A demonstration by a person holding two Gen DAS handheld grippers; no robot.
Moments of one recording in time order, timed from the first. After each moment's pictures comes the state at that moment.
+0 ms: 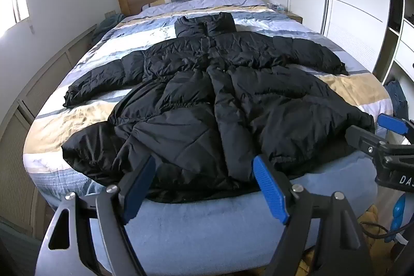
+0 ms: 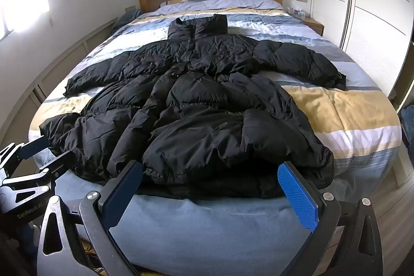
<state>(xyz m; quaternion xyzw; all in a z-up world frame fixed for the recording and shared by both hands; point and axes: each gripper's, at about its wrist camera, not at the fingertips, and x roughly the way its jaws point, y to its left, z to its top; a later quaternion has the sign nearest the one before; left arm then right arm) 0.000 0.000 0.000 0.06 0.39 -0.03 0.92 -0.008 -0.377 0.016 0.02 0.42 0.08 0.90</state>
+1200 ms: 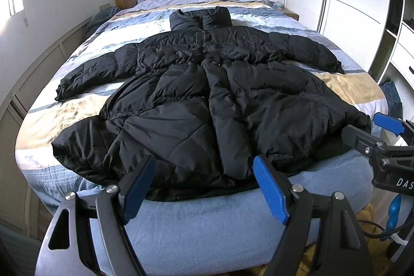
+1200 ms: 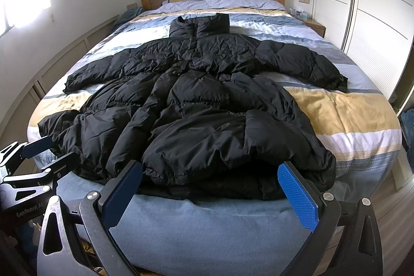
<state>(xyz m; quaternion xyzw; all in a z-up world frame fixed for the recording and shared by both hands) 0.005 -0.001 -0.013 0.05 0.41 -0.04 0.91 -0.005 -0.375 0.014 0.01 0.42 0.07 0.90</state>
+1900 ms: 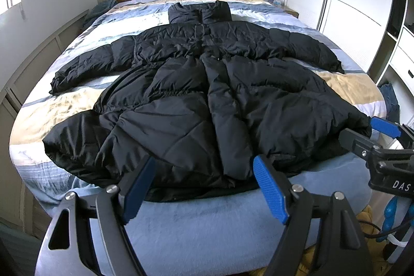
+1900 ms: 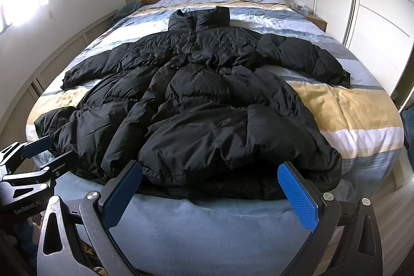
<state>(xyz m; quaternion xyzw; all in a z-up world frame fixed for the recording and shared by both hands) 0.017 0.004 -0.024 0.03 0.43 -0.05 0.90 0.006 -0.371 0.004 0.01 0.44 0.07 0.90</state>
